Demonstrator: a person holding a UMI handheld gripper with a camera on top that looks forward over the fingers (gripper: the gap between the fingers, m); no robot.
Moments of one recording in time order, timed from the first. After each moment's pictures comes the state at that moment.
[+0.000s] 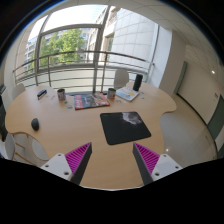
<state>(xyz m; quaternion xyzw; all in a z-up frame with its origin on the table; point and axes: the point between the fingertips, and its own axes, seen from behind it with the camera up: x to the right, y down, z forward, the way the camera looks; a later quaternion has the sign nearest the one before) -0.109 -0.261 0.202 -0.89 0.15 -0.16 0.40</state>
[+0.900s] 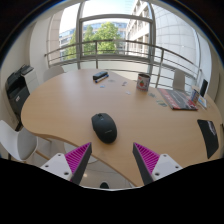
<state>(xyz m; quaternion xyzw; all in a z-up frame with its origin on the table) -0.474 -0.002 0.009 -0.92 0.00 -0.01 0.40</state>
